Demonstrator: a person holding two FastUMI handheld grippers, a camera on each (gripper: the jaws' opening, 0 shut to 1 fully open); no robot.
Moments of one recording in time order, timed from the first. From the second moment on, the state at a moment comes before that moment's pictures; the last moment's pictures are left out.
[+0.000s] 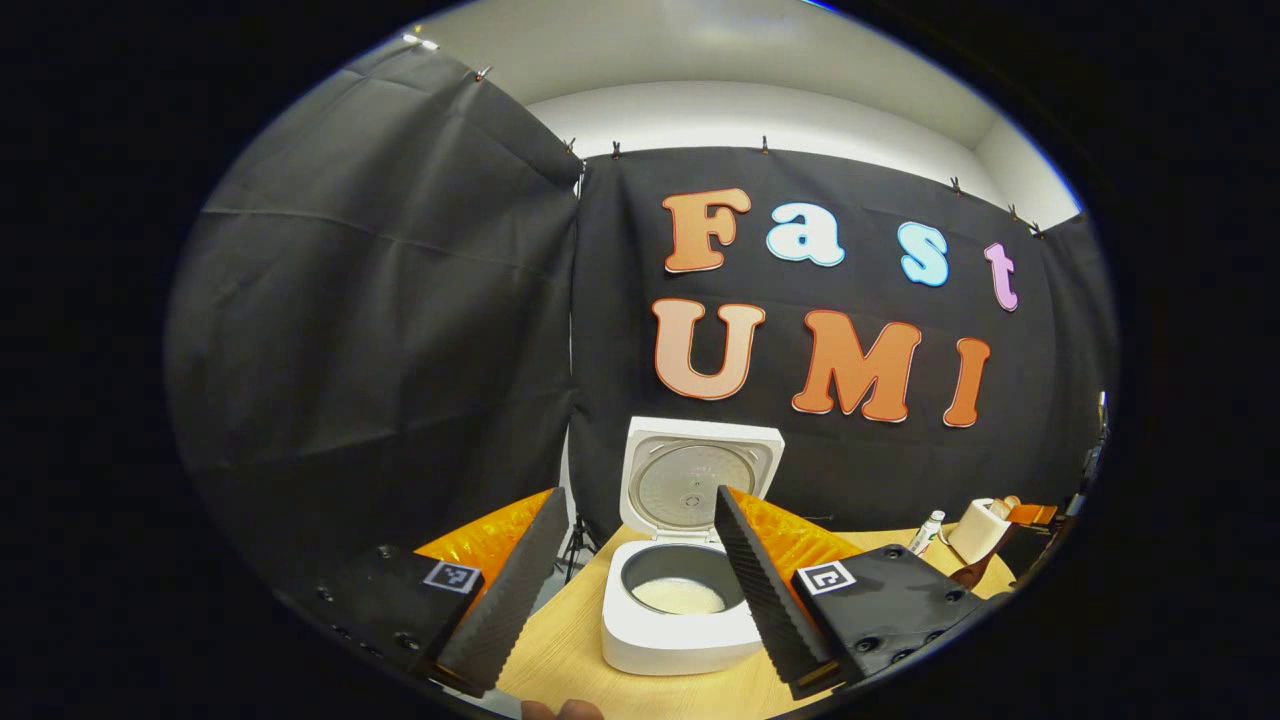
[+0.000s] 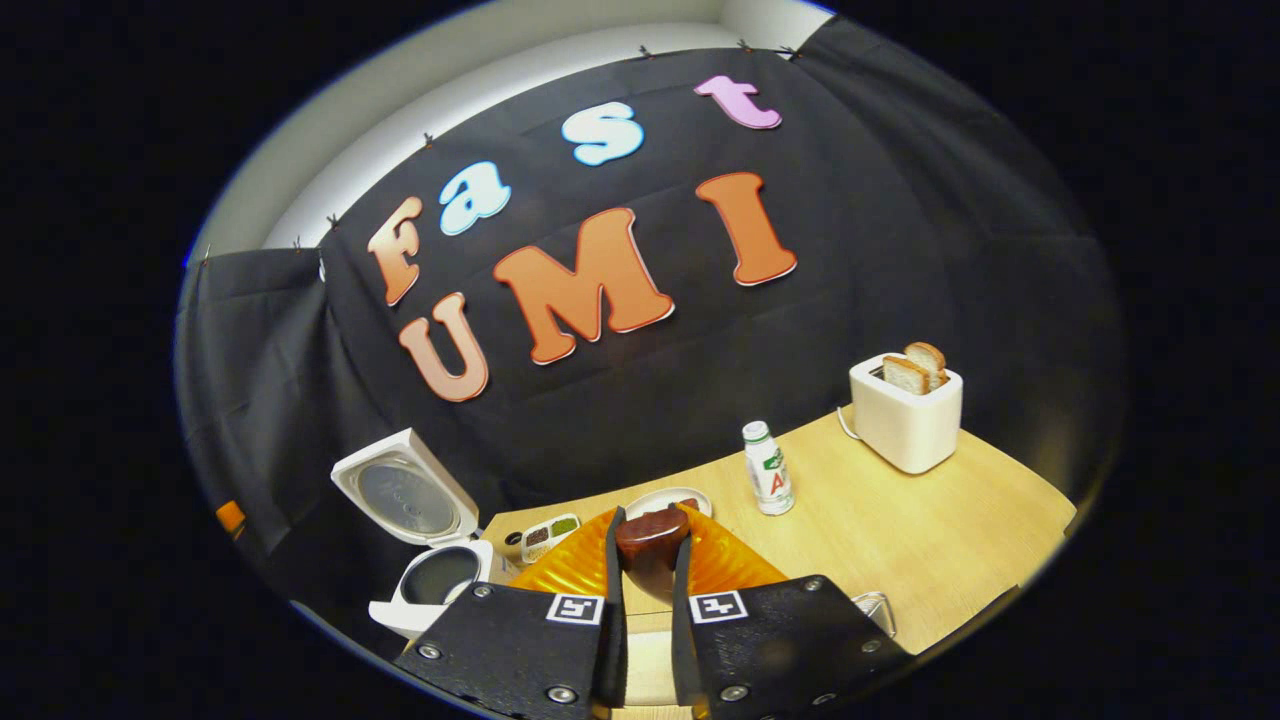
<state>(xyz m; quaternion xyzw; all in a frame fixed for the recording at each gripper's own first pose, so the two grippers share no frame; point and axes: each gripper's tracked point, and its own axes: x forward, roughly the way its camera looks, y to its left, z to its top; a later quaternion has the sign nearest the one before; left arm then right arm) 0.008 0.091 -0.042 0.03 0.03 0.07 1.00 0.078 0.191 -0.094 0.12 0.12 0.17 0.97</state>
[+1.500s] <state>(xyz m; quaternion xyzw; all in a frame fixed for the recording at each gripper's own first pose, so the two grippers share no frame) 0.013 0.110 -0.070 0.03 0.05 0.07 1.00 0.072 0.269 -0.252 0.35 0.20 0.15 0.90</state>
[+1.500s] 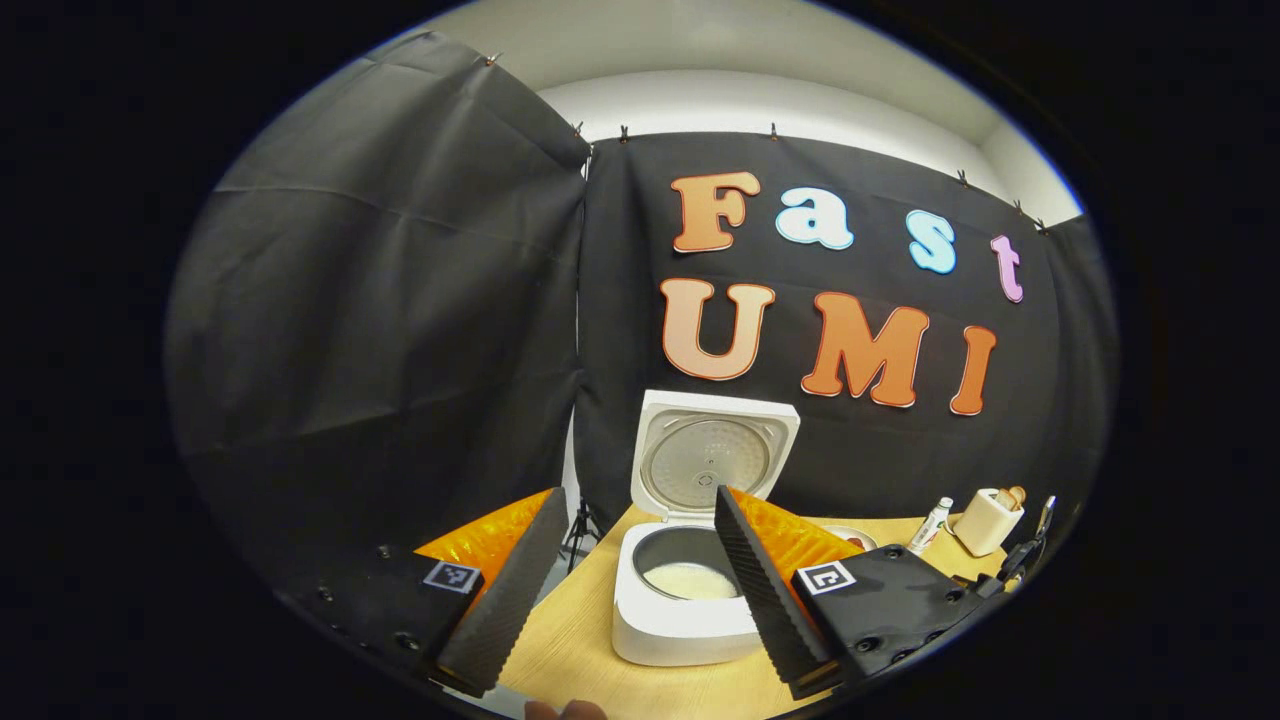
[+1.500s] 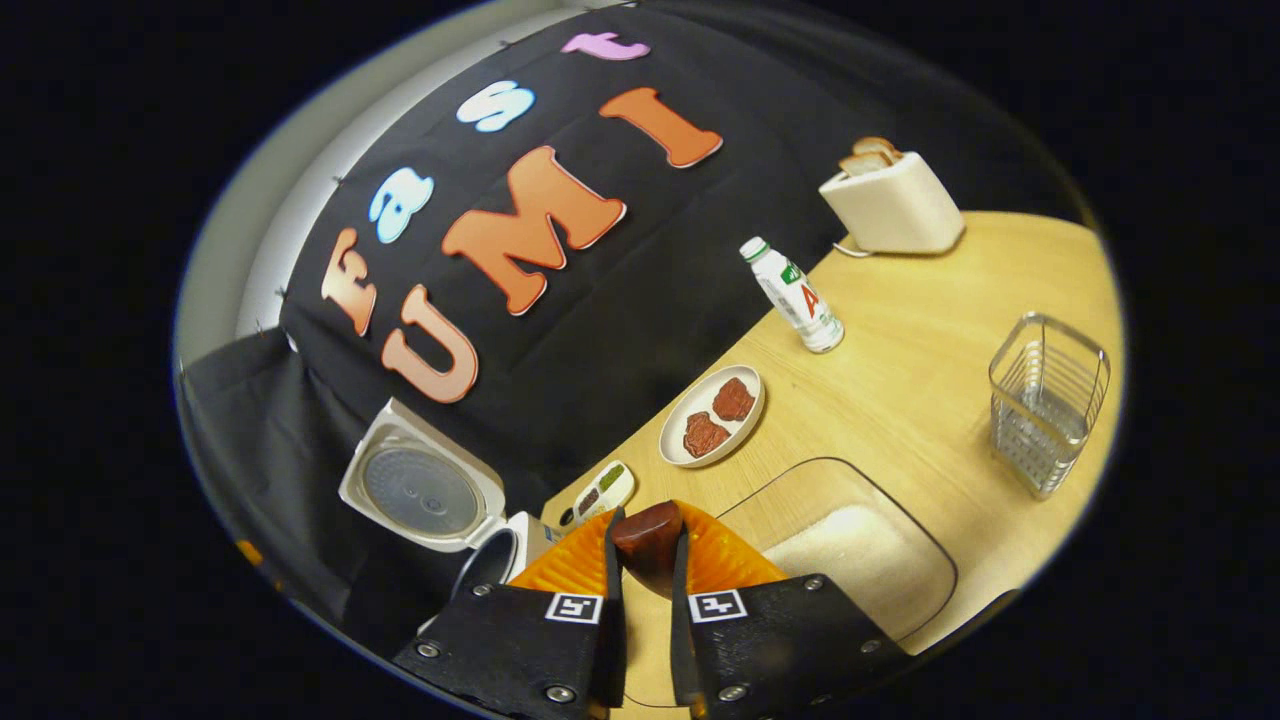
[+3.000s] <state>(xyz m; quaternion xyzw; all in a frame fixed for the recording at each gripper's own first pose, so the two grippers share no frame) 0.085 0.104 -0.069 0.03 0.05 0.05 1.00 0.104 0.254 -0.135 0.59 0.18 0.10 0.78</state>
